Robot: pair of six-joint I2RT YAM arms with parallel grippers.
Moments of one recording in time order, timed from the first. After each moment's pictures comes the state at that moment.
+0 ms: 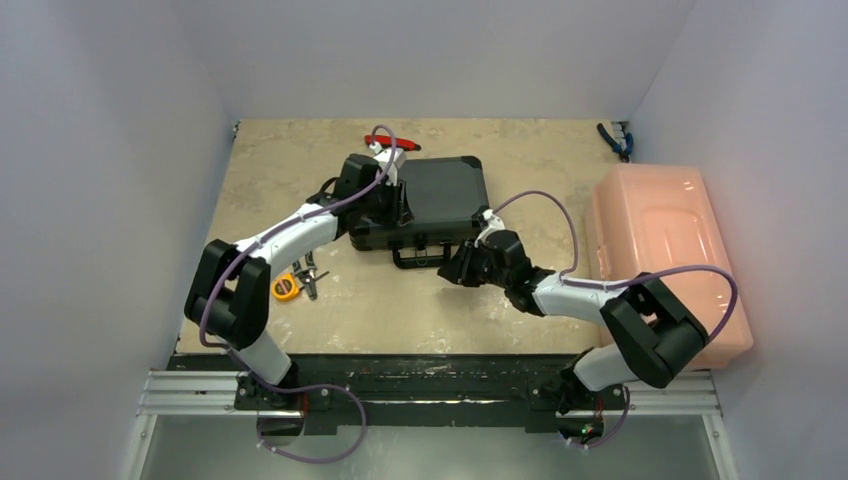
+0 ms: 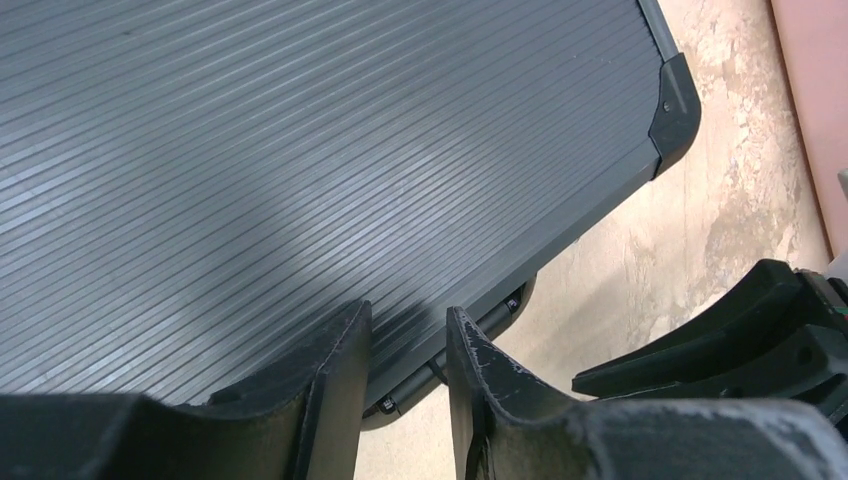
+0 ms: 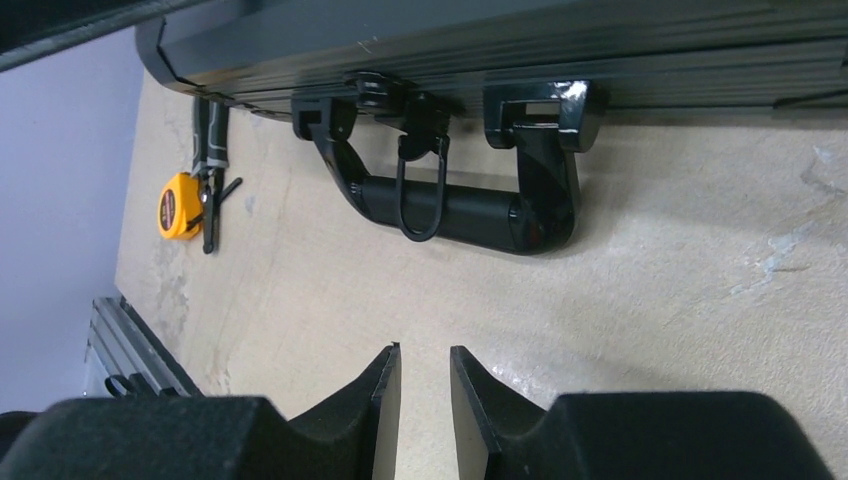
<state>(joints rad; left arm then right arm) -0.46 1.65 1.14 -0.18 0.26 -0.28 0.66 1.43 0.52 0.39 -0.17 0.76</state>
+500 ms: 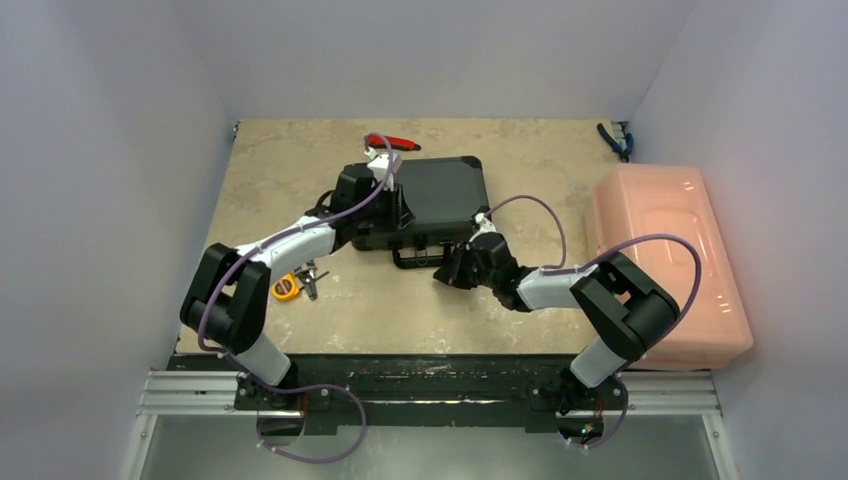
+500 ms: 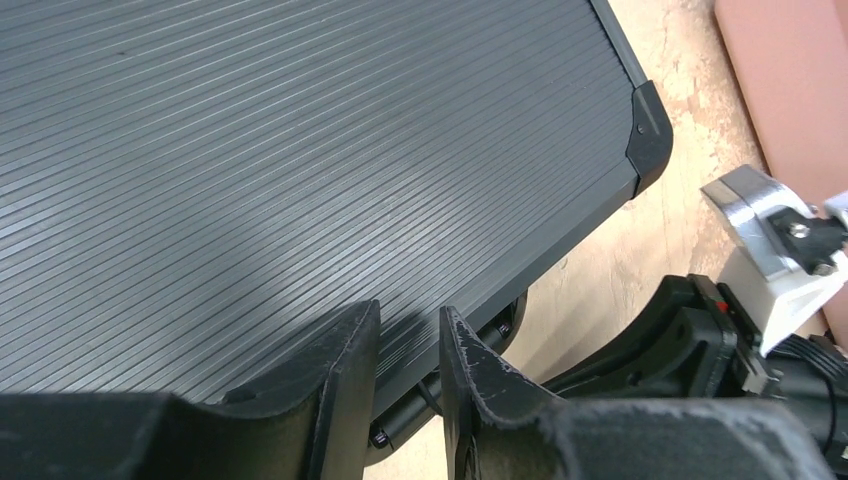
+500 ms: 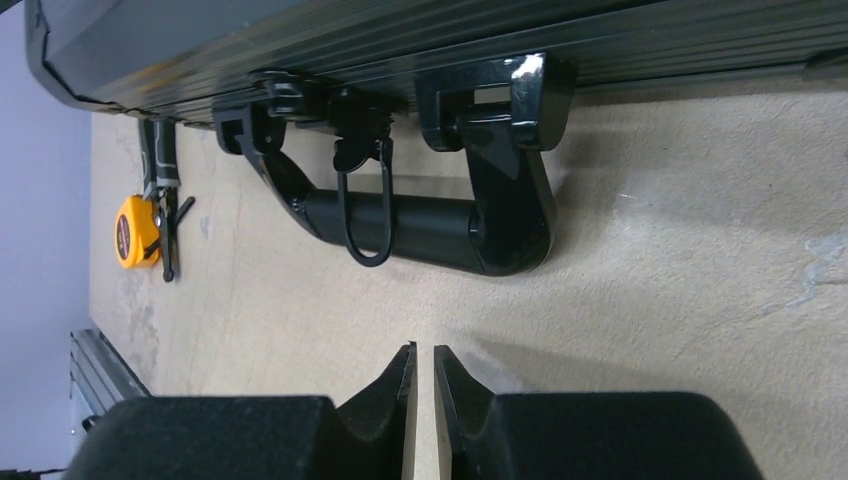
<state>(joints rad) -0.46 1.63 1.01 0.03 0.27 -0.31 0.69 1.59 0.55 0.46 -0.12 0.84</state>
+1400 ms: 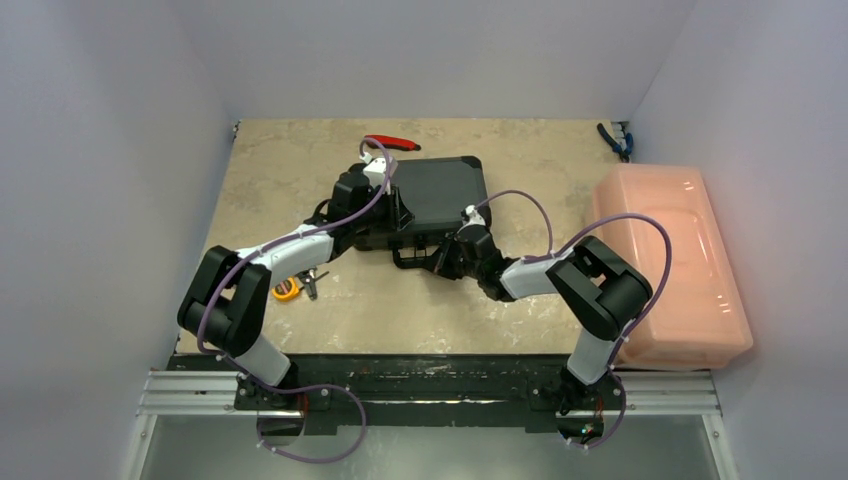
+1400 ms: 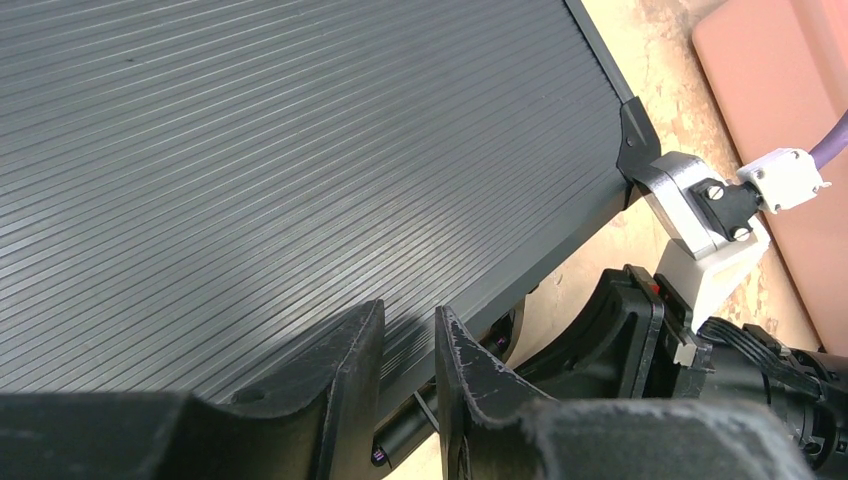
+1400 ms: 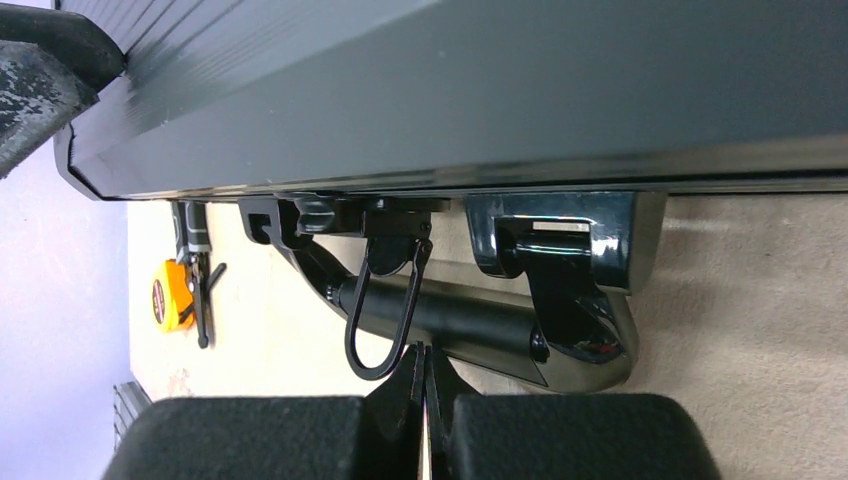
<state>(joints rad) -0.46 1.60 0.91 0.19 0.27 -0.34 0.70 1.76 0.68 0.53 -0.07 0.94</state>
